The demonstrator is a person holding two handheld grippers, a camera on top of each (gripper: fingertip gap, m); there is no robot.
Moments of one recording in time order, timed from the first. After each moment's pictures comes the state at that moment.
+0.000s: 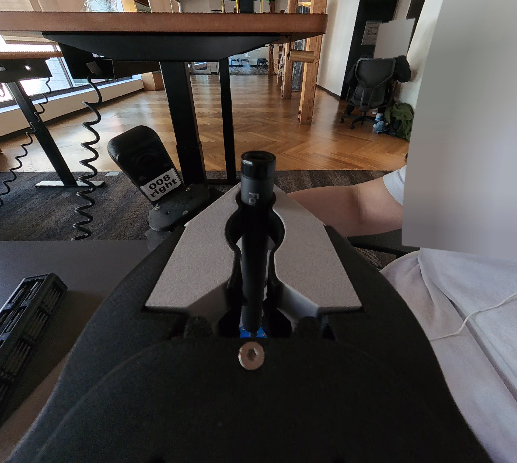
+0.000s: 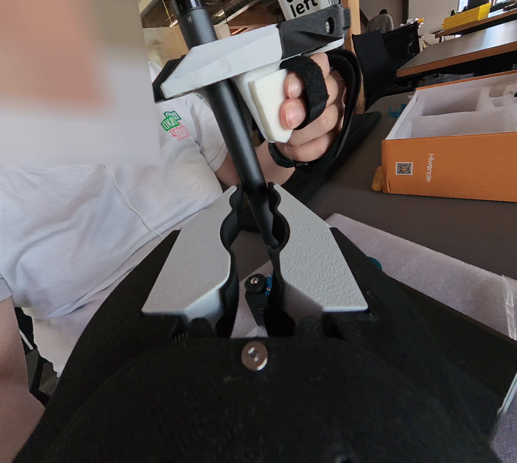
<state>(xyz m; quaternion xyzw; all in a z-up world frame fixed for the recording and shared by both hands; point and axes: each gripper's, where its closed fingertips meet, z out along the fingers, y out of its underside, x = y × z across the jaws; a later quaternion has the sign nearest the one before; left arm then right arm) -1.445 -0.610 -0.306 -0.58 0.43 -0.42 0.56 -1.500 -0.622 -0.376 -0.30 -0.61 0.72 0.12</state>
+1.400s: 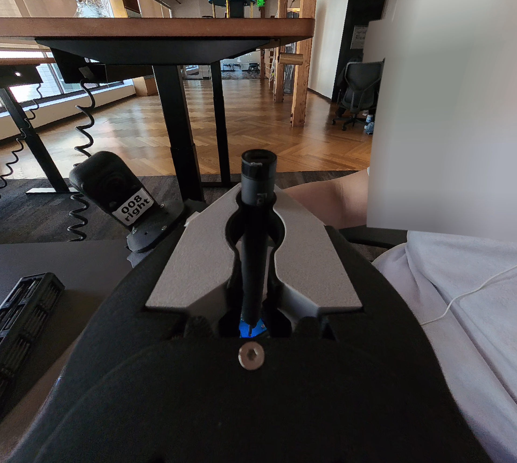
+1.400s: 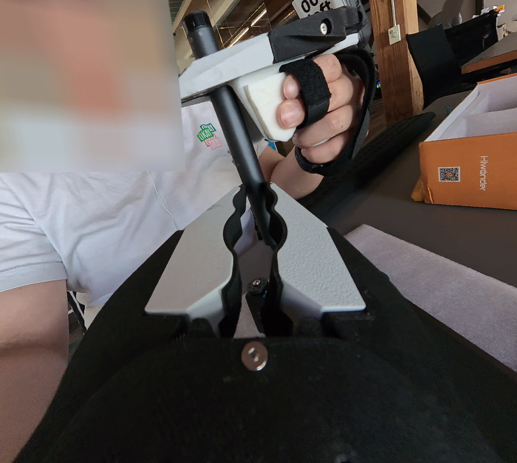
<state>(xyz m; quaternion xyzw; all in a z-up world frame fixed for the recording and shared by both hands) -1.458 -0.619 -0.308 -0.56 0.43 -0.43 0.56 -1.504 -0.622 -0.375 -0.26 -0.59 0.77 0.04</state>
